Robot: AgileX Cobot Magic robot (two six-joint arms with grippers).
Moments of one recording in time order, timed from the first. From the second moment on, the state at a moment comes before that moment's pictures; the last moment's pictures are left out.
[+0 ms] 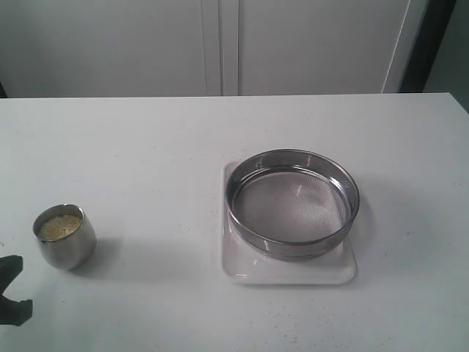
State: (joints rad) left arm 0.07 1.54 0.02 0.39 -1.02 -0.05; right arm 0.06 0.01 -0.01 -0.03 0.36 0.04
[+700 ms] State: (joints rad) left arm 0.07 1.57 0.02 0.42 -1.03 -0.05; right arm 0.06 0.01 -0.01 -0.03 0.36 0.04
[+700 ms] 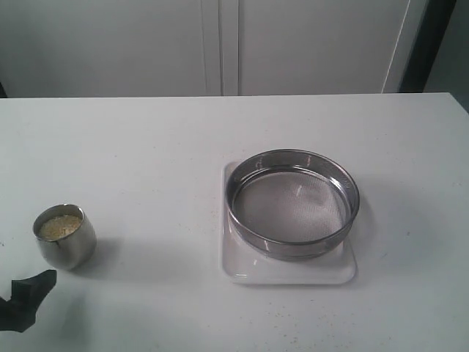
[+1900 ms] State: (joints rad) left arm 0.07 1.75 -0.21 0.64 -1.02 -0.19; right arm 0.06 0.01 -0.01 -0.03 0.36 0.04
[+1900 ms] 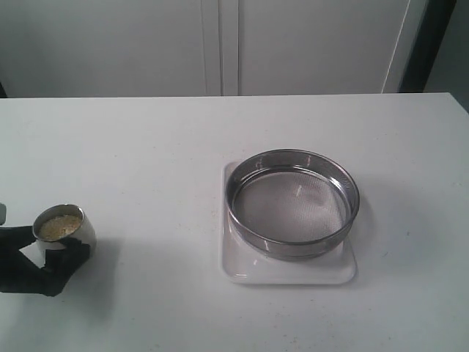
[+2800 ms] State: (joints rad) left arm 0.07 1.91 -0.32 0.72 -1.04 -0.21; right arm 0.06 0.01 -0.01 -0.03 0.36 0.04
